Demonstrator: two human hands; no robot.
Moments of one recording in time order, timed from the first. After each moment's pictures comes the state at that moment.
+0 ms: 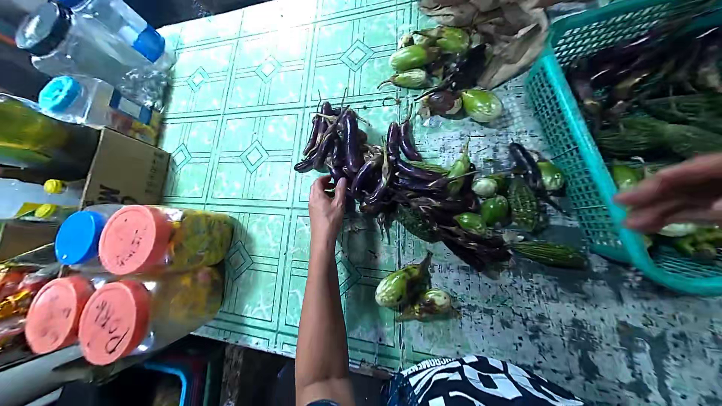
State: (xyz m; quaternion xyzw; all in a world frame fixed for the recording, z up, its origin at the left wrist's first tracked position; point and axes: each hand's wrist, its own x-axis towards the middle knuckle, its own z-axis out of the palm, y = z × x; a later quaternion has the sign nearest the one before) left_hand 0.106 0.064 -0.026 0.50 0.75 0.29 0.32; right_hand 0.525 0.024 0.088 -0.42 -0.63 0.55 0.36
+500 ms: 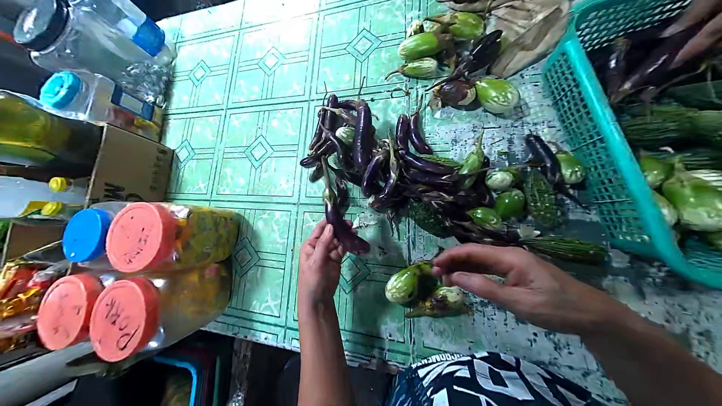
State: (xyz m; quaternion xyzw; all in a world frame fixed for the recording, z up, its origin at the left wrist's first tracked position) left_hand 0.091 -0.032 0.005 0.22 0.50 0.57 0.61; right_hand 0.380 -0.018 0.033 -0.36 -0.63 0.65 0.24
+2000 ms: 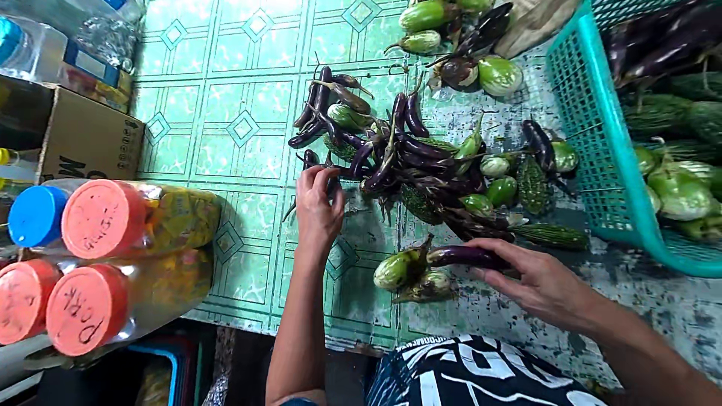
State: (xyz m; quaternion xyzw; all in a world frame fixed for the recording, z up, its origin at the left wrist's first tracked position) left_hand 0.093 0.024 -0.018 0.66 0.67 0.30 0.18; right_hand 0.430 -0.053 -0.006 -0.51 -0.74 0.42 0.17
